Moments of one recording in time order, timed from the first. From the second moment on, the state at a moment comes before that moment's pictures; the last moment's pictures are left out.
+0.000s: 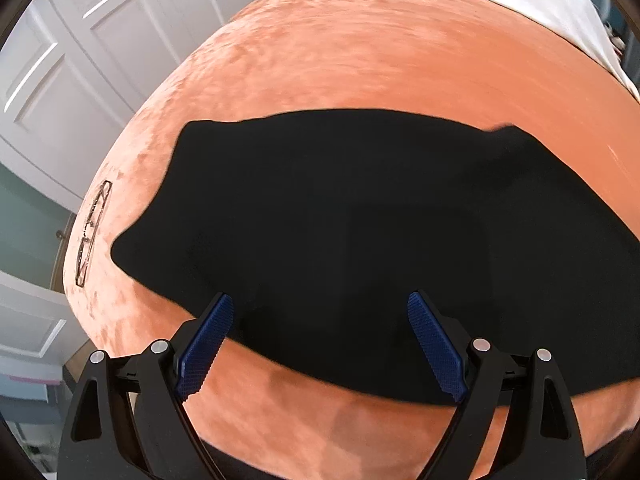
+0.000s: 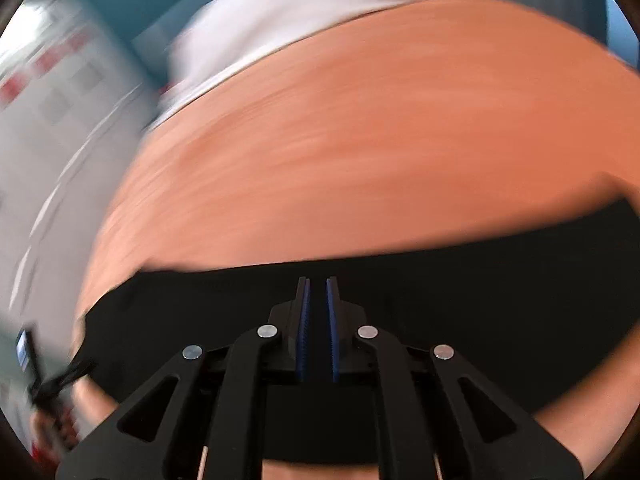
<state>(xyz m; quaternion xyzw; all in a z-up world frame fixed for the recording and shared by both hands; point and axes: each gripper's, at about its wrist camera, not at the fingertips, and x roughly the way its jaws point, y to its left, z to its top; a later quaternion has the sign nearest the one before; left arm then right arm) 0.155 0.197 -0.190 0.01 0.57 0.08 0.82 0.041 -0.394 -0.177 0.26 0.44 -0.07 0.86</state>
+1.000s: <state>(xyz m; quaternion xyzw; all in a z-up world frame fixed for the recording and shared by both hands) 0.098 0.141 -0.147 0.02 0.57 0.06 0.82 -0.060 -0.557 -0.203 0.26 0.39 -0.24 0.85</state>
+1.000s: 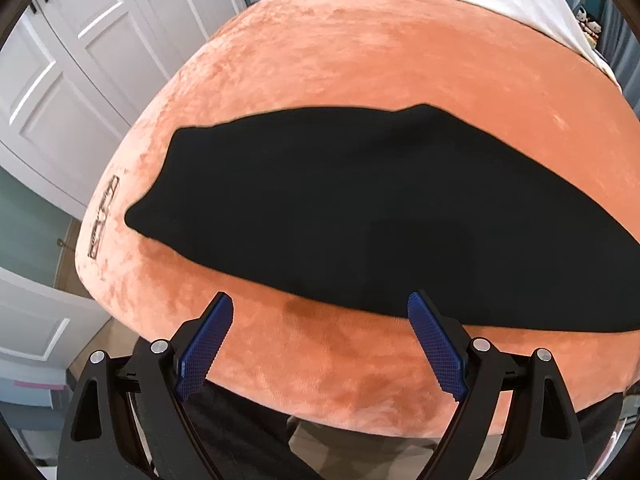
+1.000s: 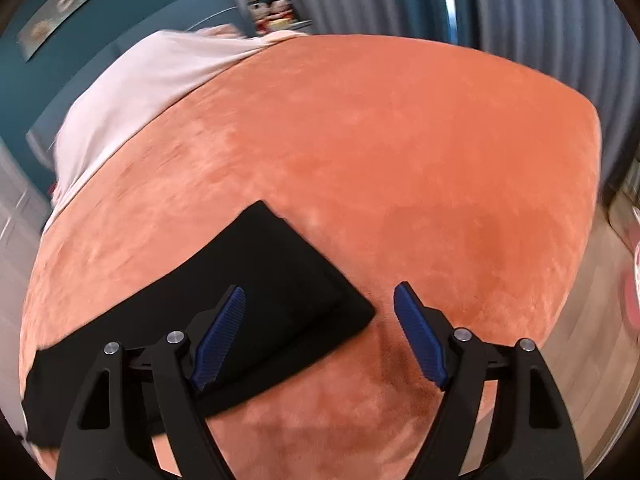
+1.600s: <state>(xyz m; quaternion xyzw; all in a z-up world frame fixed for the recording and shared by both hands) 0.099 0.117 -0.147 0.03 0.58 0.04 0.82 -0.050 -0.576 -0.217 0.24 0.44 -0.20 0.84</state>
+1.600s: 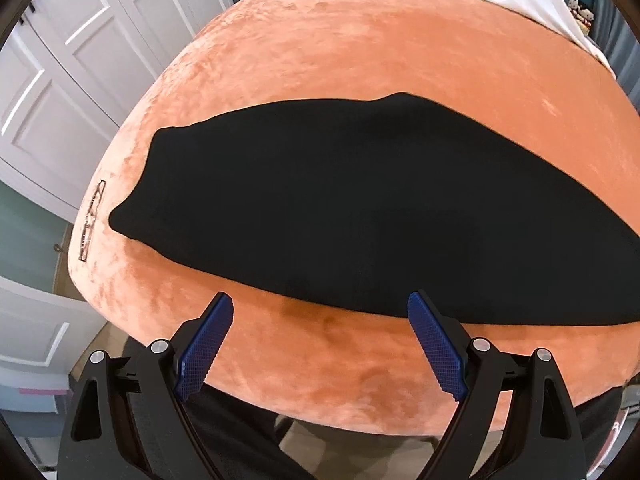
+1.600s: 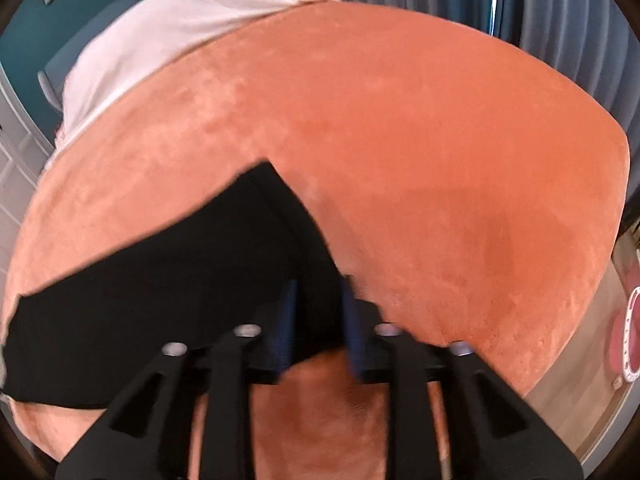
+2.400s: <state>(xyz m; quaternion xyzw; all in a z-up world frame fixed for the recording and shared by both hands) 0.090 0.244 -0.172 -0.09 0.57 0.07 0.81 0.090 -0.249 -0.114 0.25 0.43 0.17 0.85</state>
